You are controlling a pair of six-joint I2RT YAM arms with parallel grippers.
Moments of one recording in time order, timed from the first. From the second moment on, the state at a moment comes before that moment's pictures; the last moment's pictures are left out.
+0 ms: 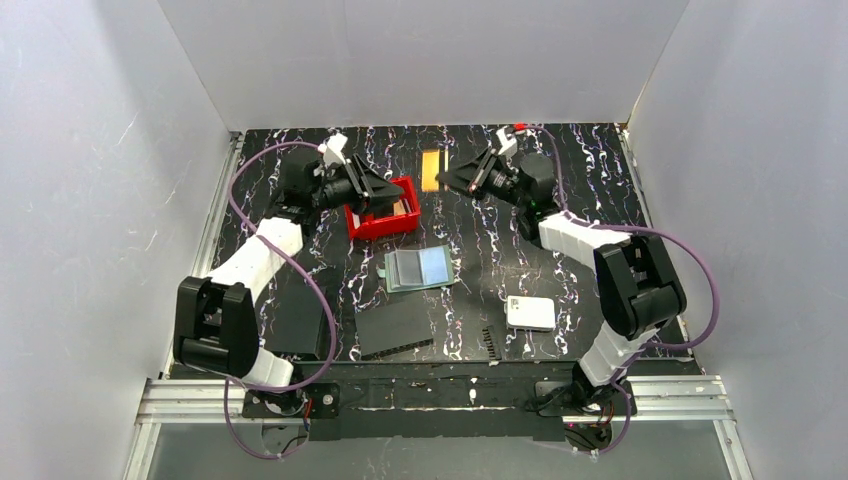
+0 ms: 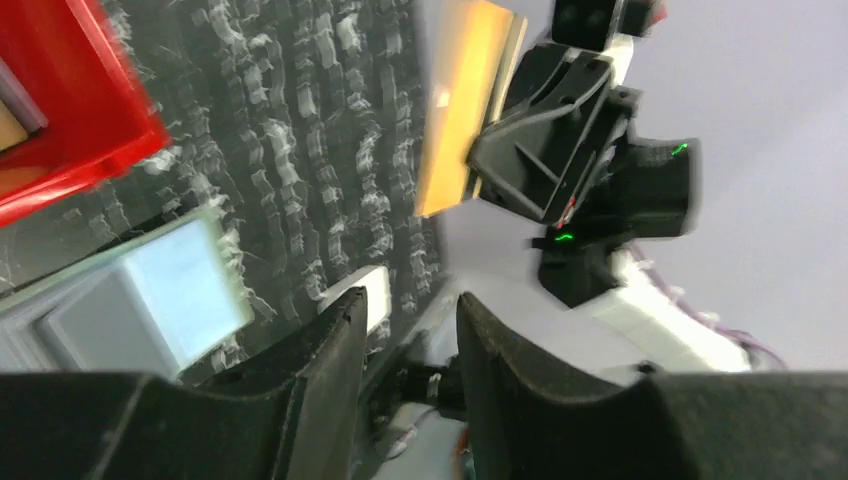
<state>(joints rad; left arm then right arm) -0.22 1.48 1.00 0.24 0.82 -1.11 0.43 1.71 0.99 0.92 -0.59 1.33</state>
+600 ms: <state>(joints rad) -0.49 1.68 0.99 -0.42 0.39 -0.51 0.48 1.92 0.96 -0.03 -0.91 0.54</state>
